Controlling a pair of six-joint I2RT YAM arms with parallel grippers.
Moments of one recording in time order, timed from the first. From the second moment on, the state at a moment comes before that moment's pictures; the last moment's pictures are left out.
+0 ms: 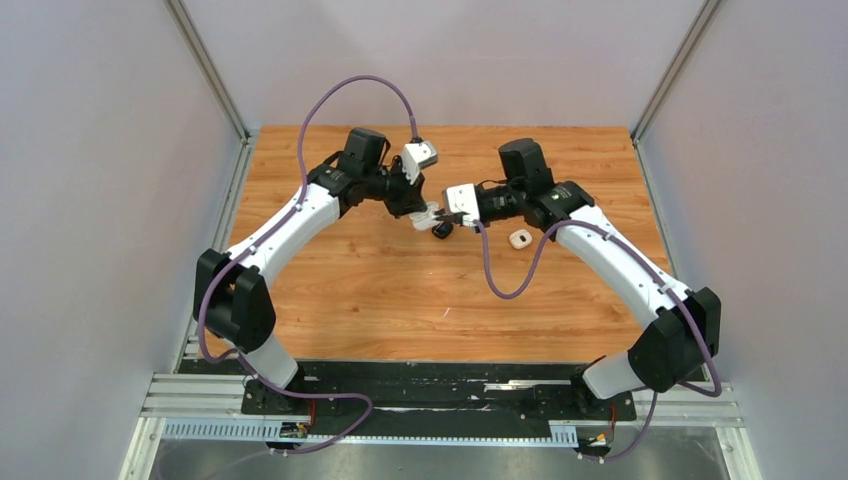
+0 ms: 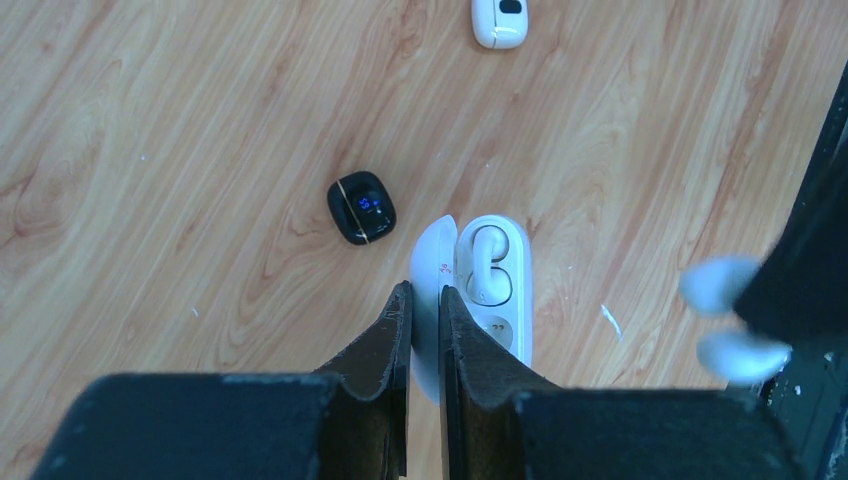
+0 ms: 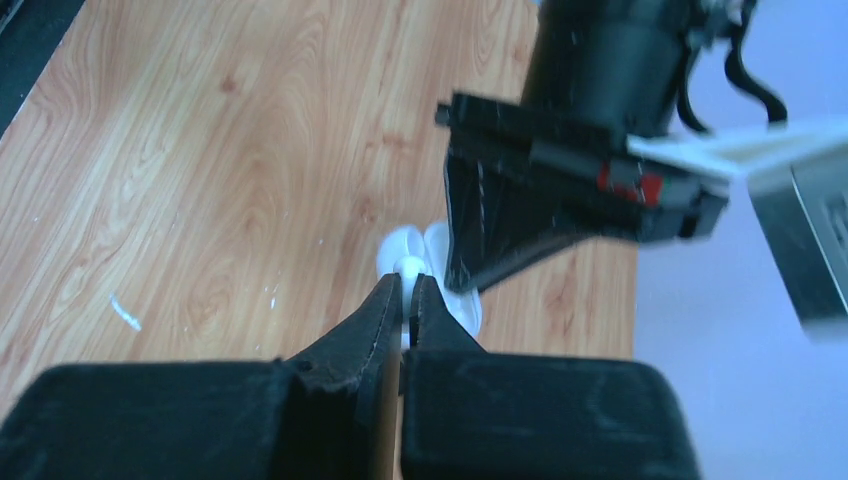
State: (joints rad) left arm -0.49 1.64 1.44 -0.51 0.58 0.34; right arm 0.51 1.46 1.37 -0.57 -0.89 -1.14
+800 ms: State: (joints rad) left arm -0.54 1.63 1.46 -0.56 0.62 0.41; right arm 0.59 1.59 1.43 -0.51 -0.85 -1.18
